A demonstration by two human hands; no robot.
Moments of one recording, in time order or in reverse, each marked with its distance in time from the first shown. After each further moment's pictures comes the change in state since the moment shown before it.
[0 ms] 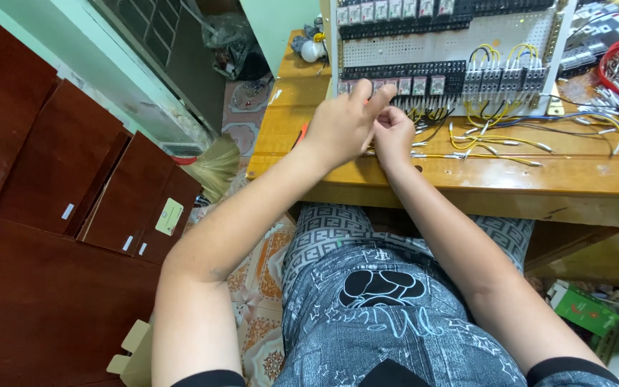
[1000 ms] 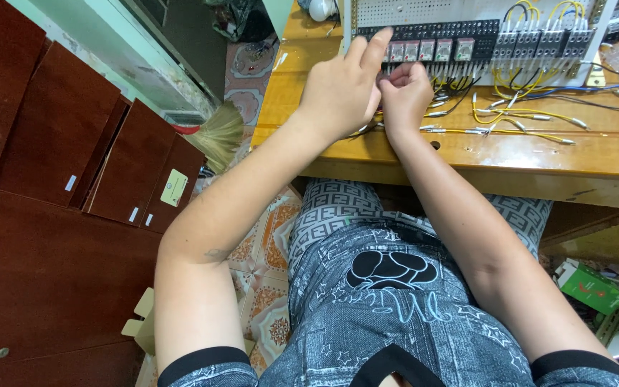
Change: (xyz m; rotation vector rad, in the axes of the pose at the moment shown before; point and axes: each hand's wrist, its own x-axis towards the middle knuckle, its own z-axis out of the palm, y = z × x) left_hand 0.000 -0.012 -0.016 0.079 -0.158 -0.135; right_hand -0.009 -0.056 0.011 -0.227 0.163 -0.089
